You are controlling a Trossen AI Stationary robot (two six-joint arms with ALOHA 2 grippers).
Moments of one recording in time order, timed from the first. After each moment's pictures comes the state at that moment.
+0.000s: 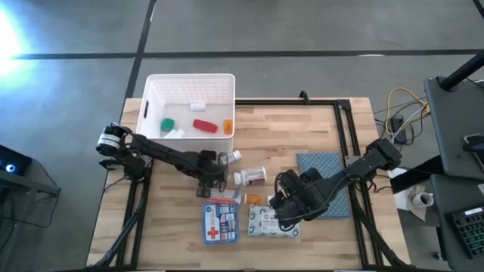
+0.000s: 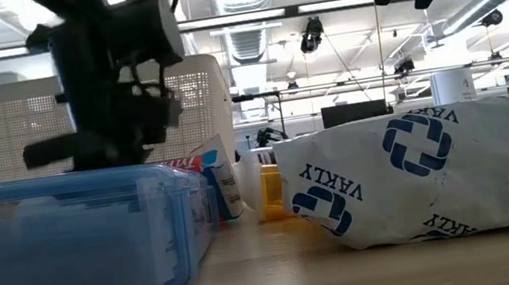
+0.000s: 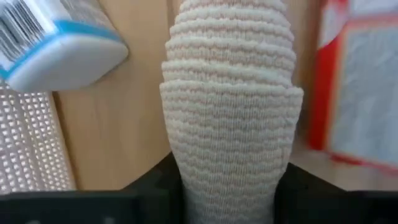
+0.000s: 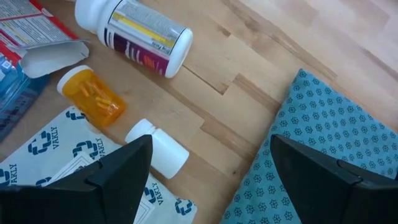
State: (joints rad) left arm -0.12 1.65 0.95 -0.68 -0.17 -0.02; right arm 0.52 1.81 1.64 -1.46 0.50 1.49
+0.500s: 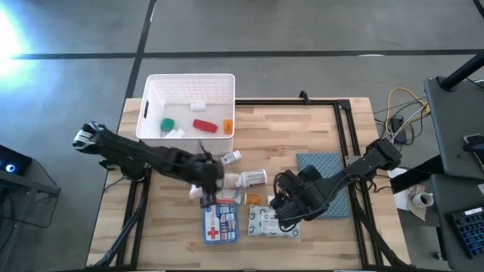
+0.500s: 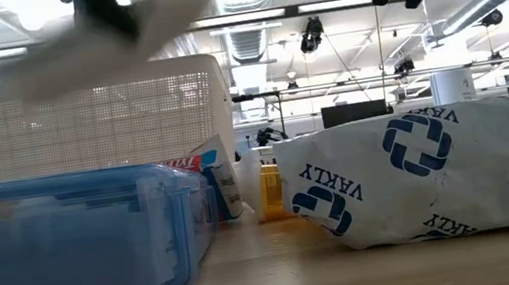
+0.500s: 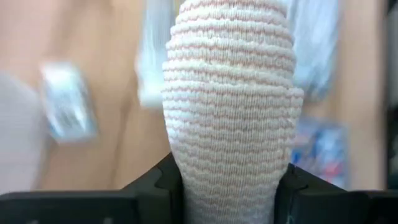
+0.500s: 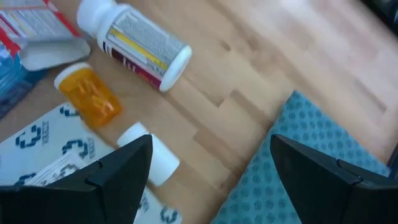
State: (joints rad) left arm -0.27 1.39 1.21 -0.76 -0.13 -0.46; right arm 0.52 1.81 1.64 -1.45 0.54 1.37
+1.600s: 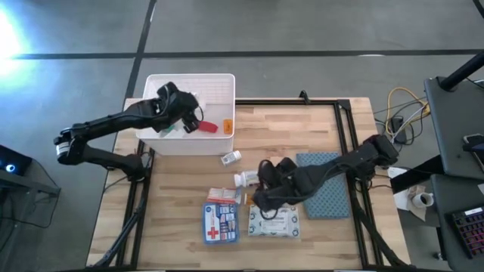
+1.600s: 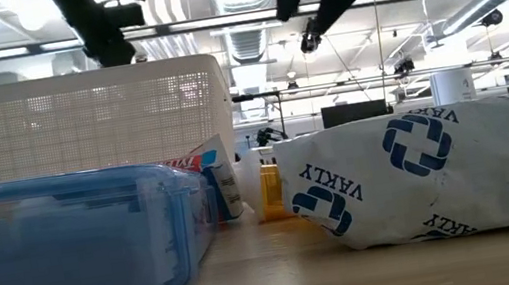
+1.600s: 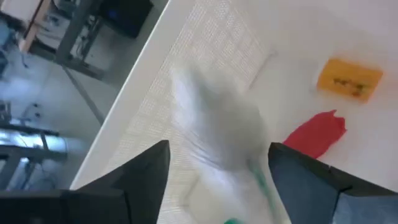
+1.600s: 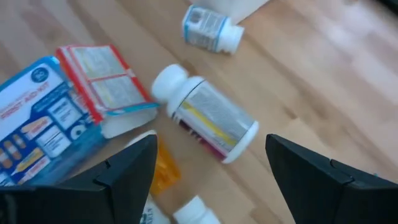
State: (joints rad) left arm 0.41 1.14 1.13 -0.81 -0.65 0.20; right arm 0.38 1.81 1.60 -1.04 0.56 1.02
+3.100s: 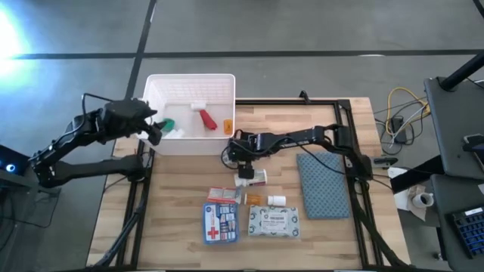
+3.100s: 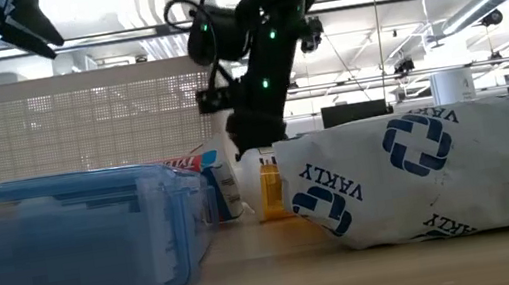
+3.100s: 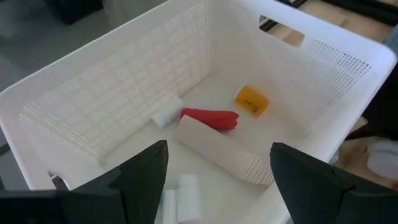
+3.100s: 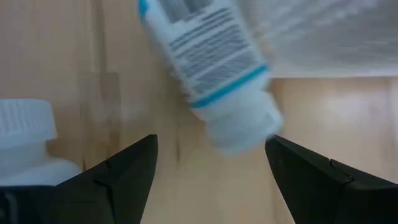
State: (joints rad) left arm 0.42 0.66 1.06 -1.08 -0.34 -0.19; right arm -0.09 2.16 1.61 -0.62 0.15 -0.07
